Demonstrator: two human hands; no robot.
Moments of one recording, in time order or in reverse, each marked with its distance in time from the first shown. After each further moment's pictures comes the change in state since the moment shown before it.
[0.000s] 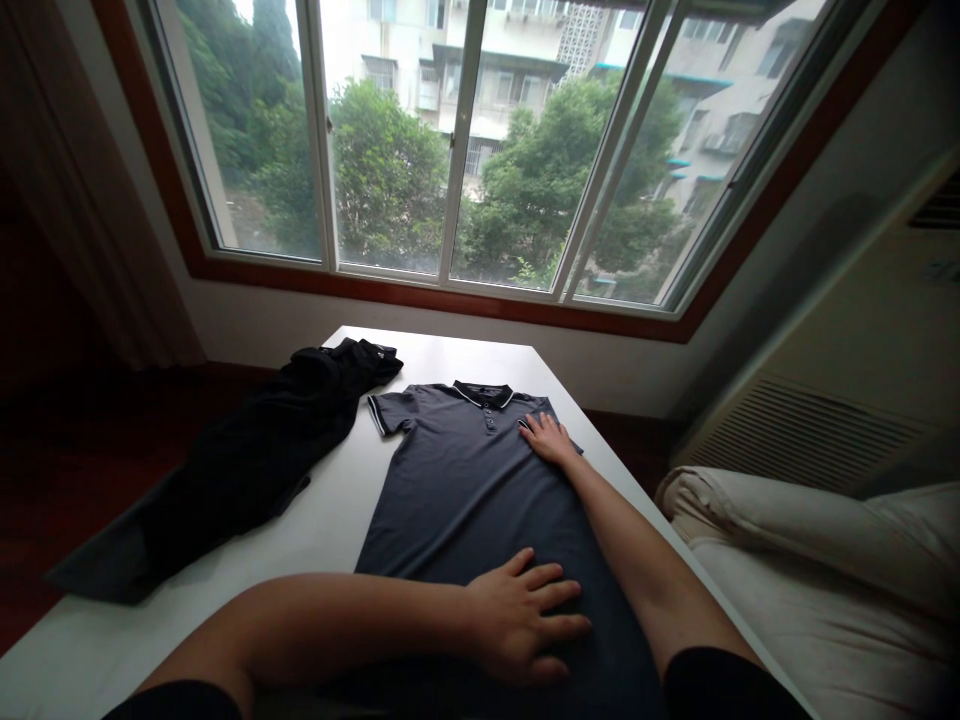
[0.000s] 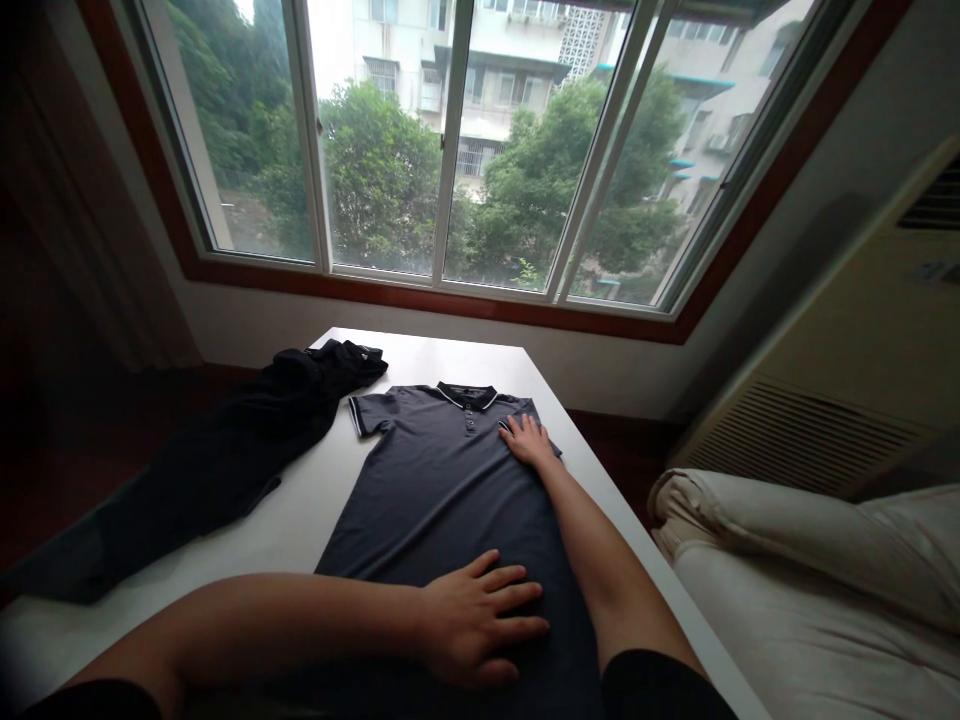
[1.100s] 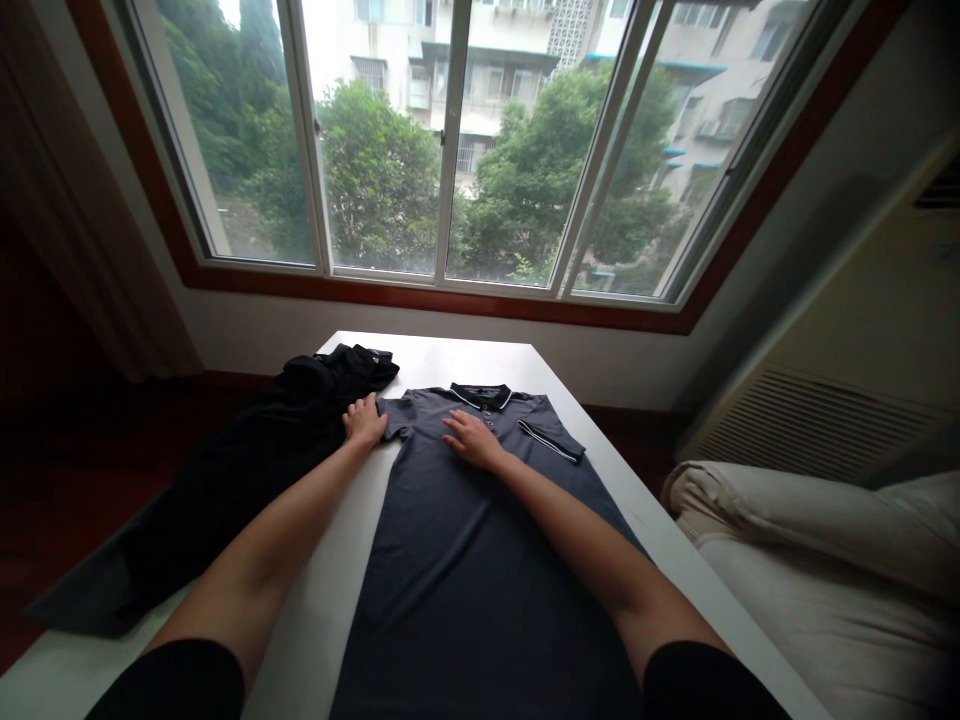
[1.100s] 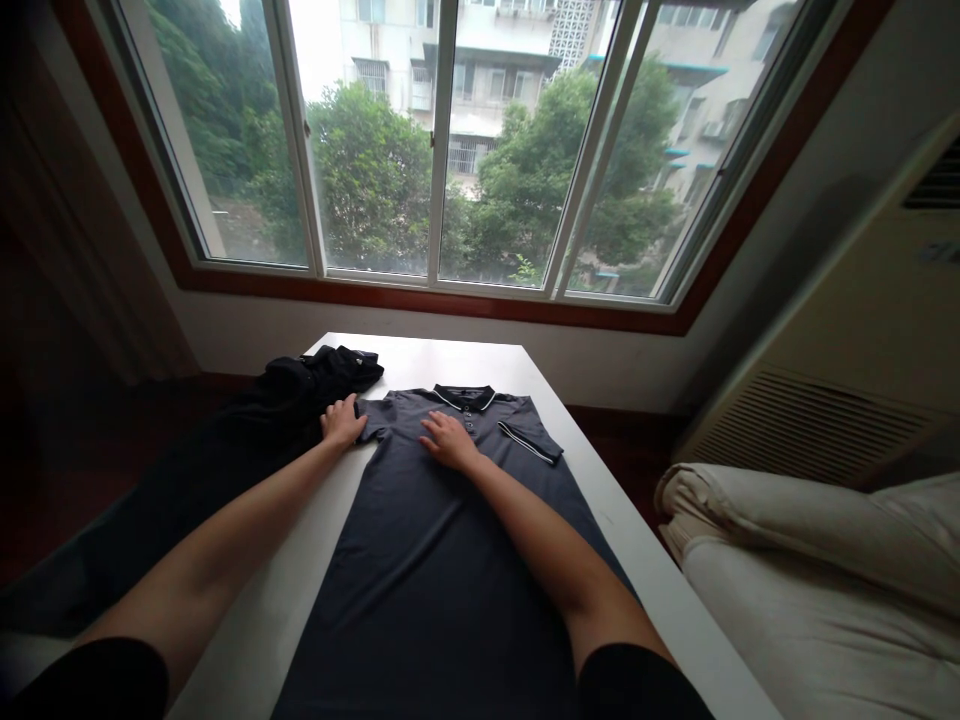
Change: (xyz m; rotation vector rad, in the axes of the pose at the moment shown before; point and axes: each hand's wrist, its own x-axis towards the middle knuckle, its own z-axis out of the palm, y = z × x) left_hand -0.133 -0.310 -0.087 0.169 0.551 -1.528; right_hand -0.032 -0.178 -0.008 0.196 0.244 -0.687
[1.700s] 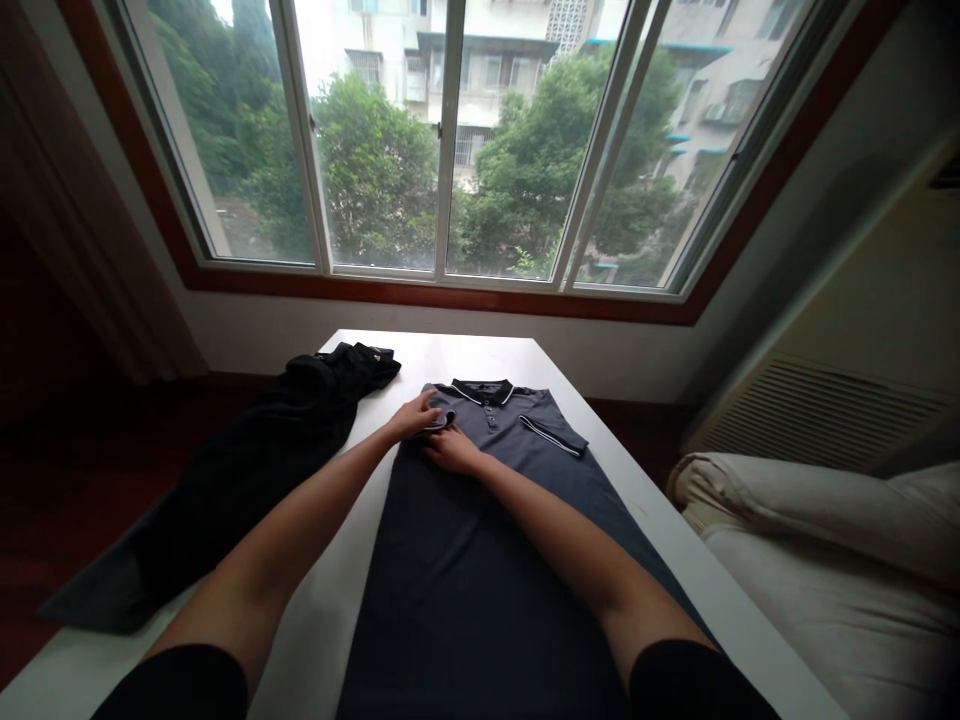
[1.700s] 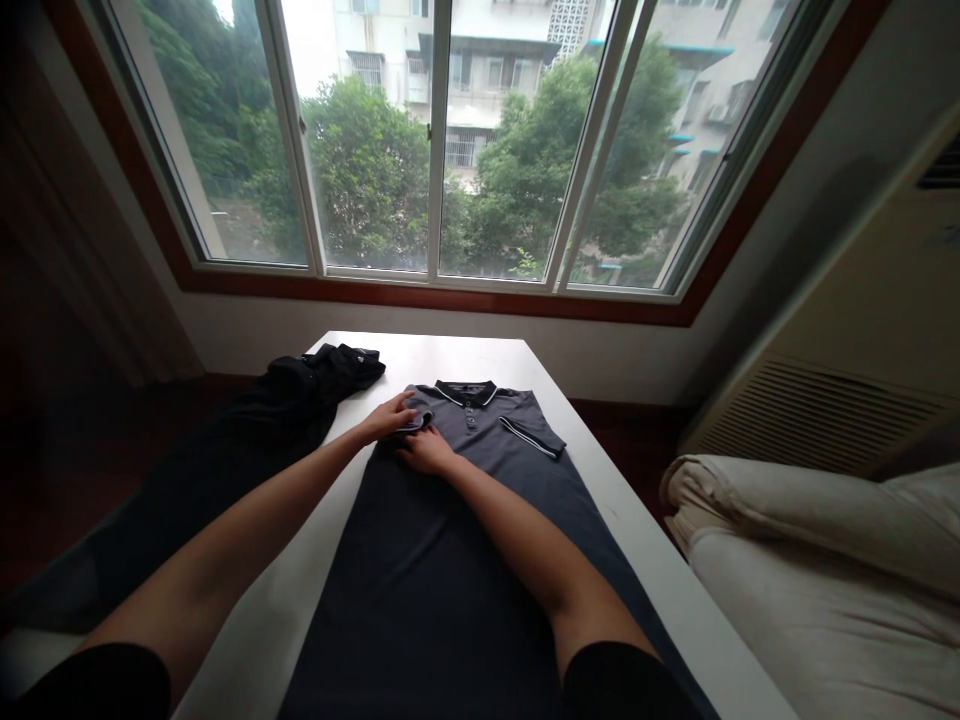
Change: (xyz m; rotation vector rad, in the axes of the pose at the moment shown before) left_hand -0.015 0.071 -0.009 -0.353 -0.275 0.469; right_hand 0.011 -0.057 0.015 0.050 -0.132 -0.086
